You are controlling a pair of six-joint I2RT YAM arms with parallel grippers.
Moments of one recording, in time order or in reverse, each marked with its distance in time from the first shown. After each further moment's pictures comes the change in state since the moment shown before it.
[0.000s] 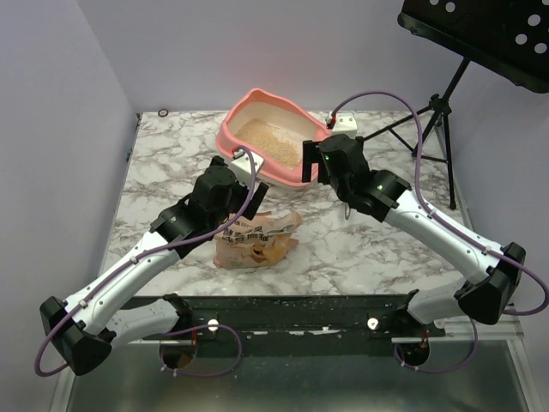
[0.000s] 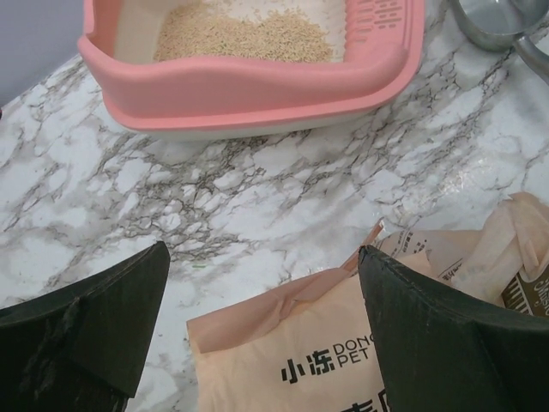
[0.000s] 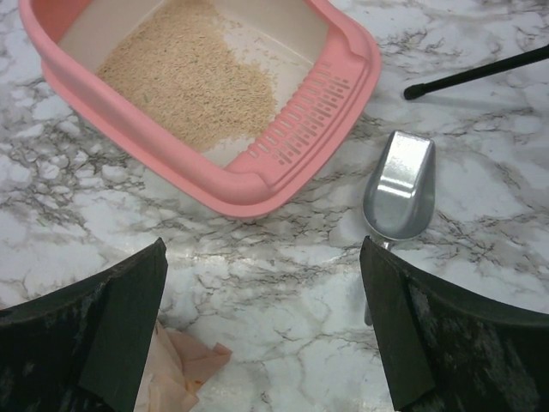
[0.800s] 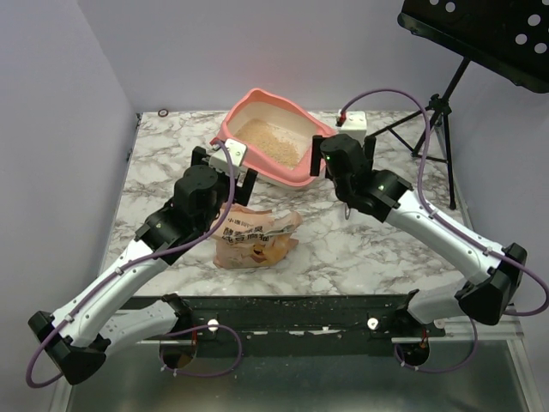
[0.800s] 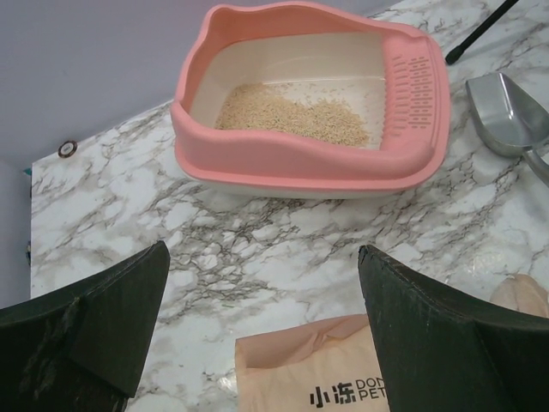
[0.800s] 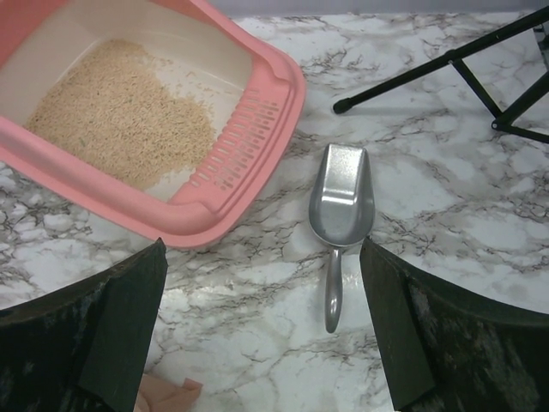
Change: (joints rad) left arm 0.006 -0.077 0.033 0.107 -0.113 0.002; right arm 0.000 0.001 0.002 -0.014 0.216 0.022
